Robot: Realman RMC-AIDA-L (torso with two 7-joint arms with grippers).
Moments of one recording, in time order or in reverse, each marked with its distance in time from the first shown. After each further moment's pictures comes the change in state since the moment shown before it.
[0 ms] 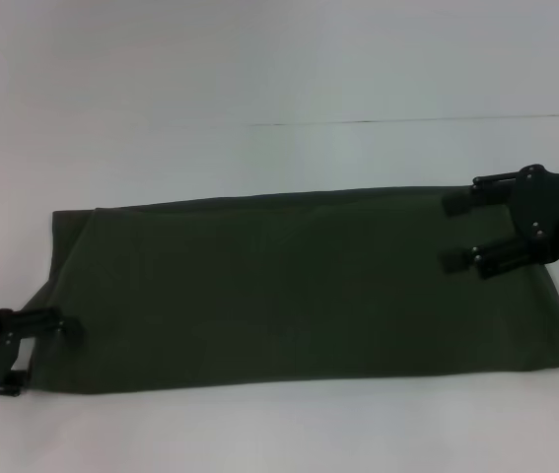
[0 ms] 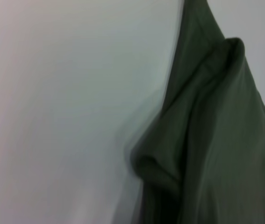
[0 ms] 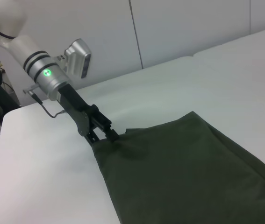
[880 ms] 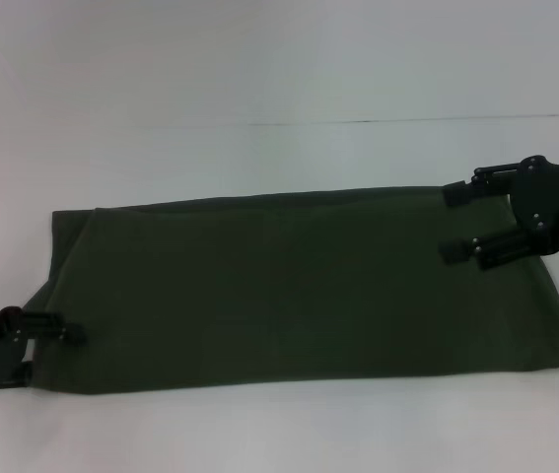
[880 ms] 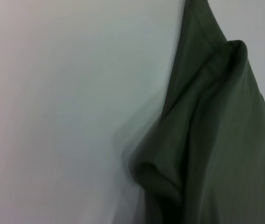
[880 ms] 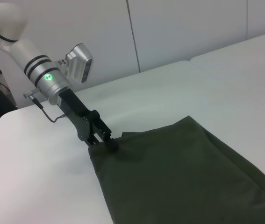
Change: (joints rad) left arm -0.015 -0.002 0.004 -0.018 0.006 -0.025 -0.007; right arm 0.001 0.001 0.001 -0.021 0.007 0.000 0.006
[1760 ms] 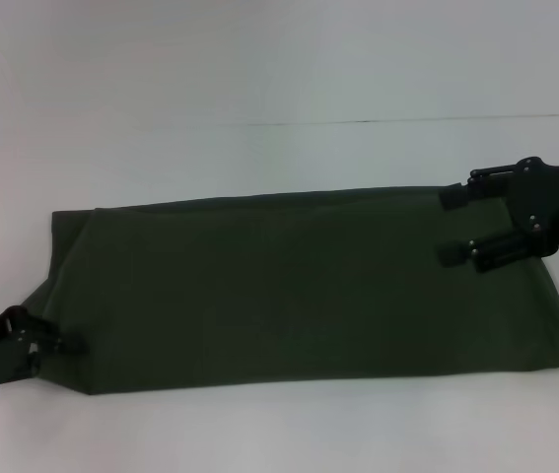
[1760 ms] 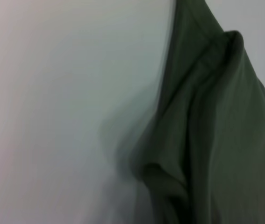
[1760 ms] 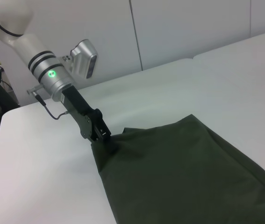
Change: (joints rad) left arm -0.018 0.005 0.036 0.004 0.006 0.010 0.001; right arm 0.004 0.005 -0.006 -0.007 -0.004 -0.002 0.005
